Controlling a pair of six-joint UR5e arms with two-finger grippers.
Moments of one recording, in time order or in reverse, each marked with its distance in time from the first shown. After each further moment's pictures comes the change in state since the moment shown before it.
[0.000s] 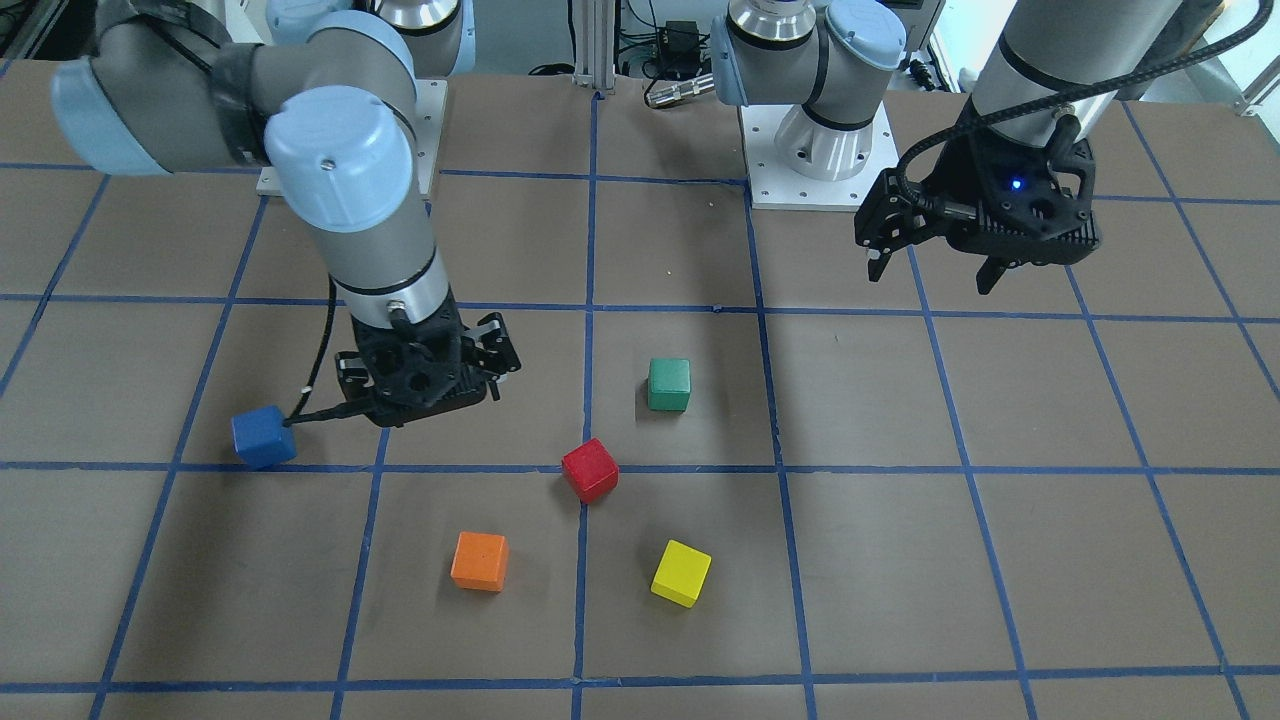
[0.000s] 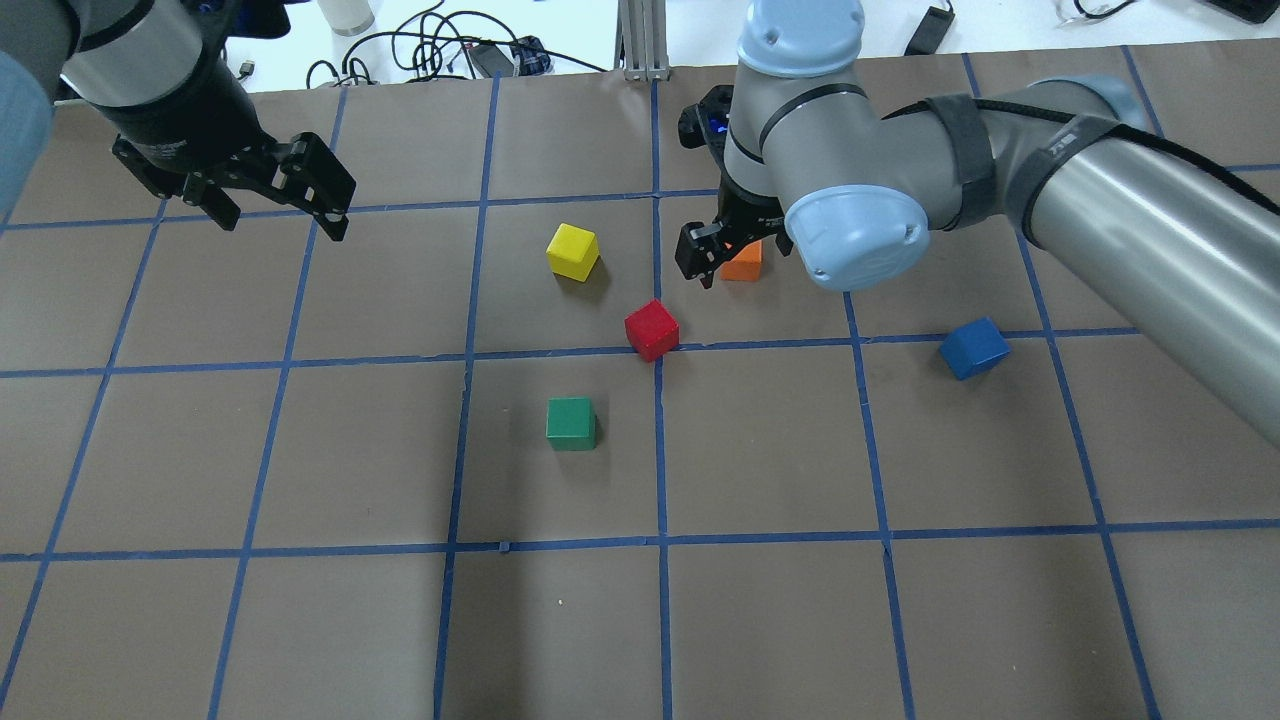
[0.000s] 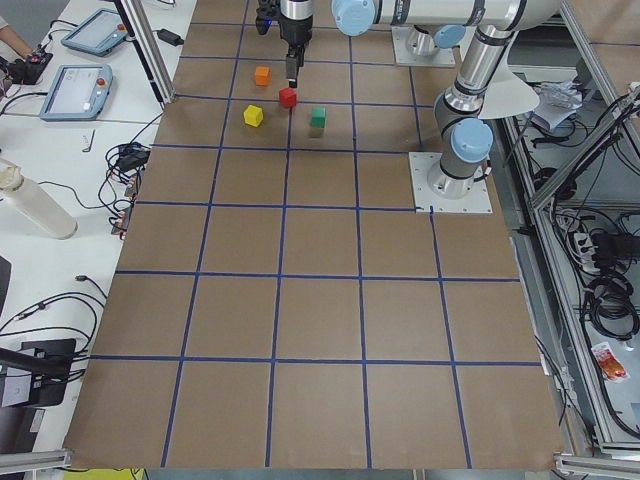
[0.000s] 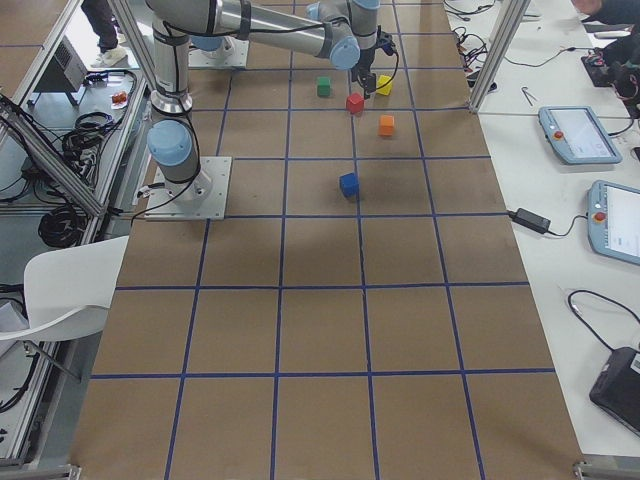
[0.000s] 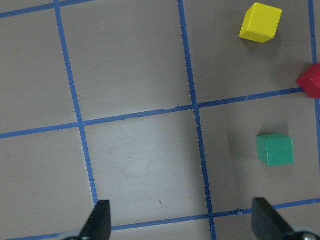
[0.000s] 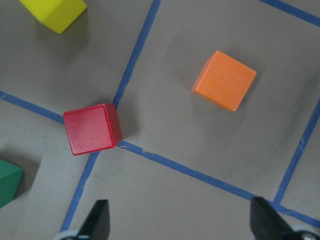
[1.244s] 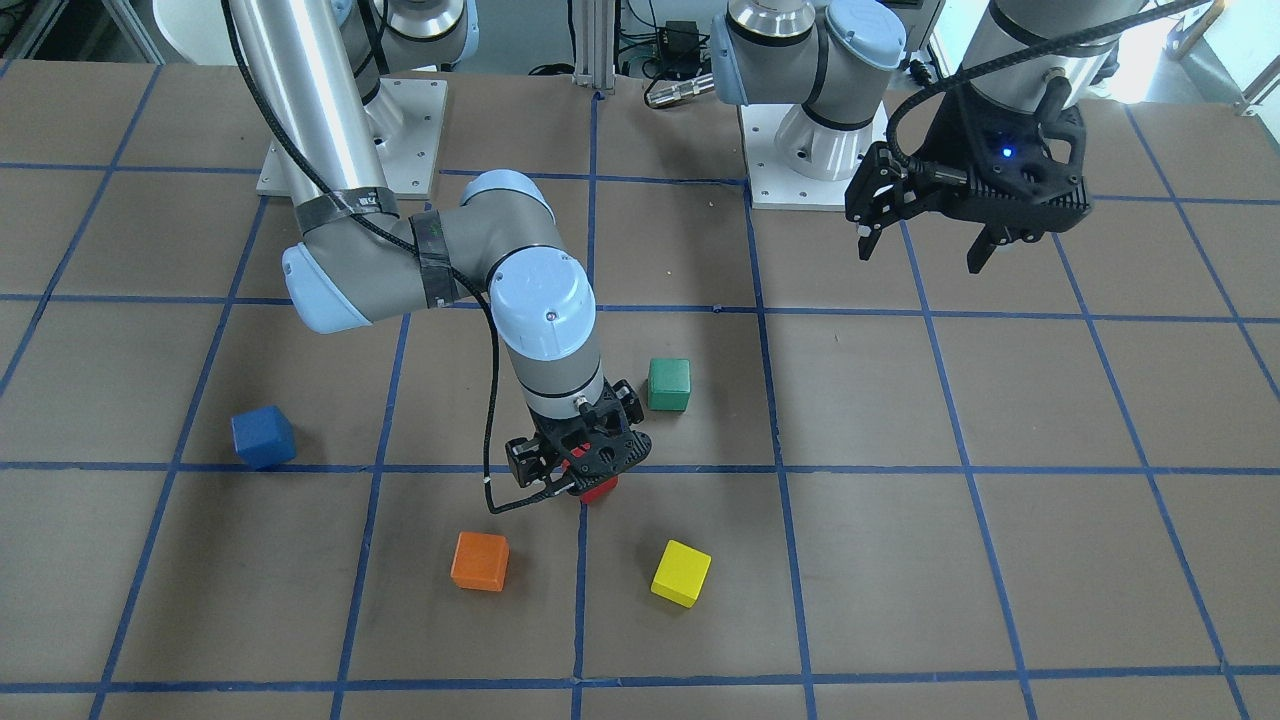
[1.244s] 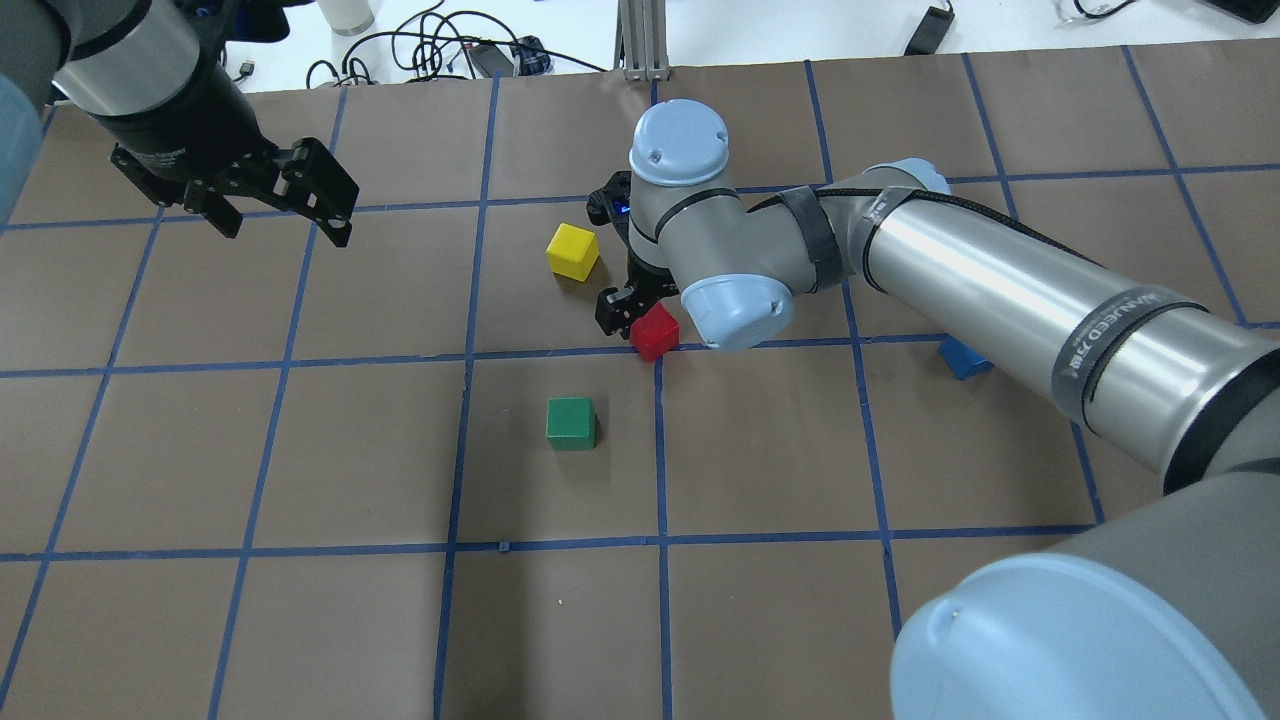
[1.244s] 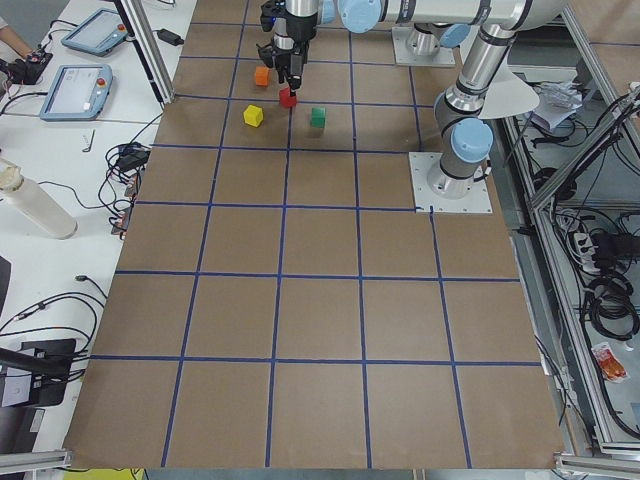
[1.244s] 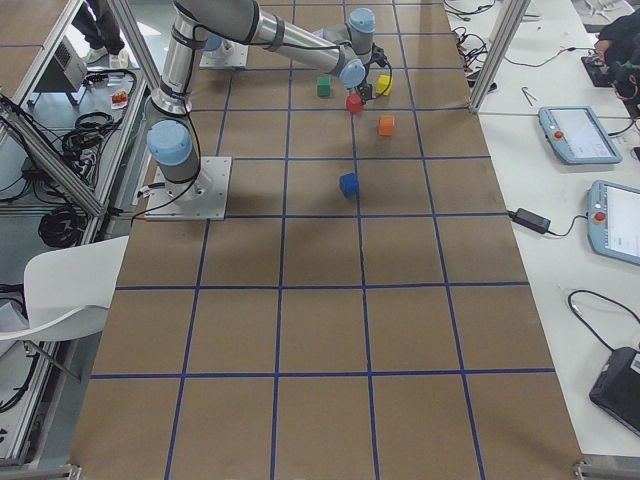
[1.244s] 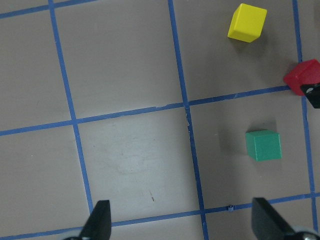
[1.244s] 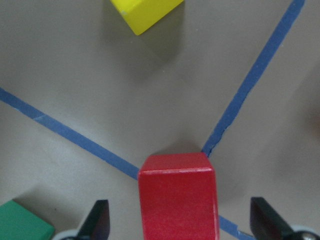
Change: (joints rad) left arm -0.006 0.013 -0.010 -0.005 -0.008 -0.037; right arm 0.106 0.207 -0.010 -0.189 0.075 0.000
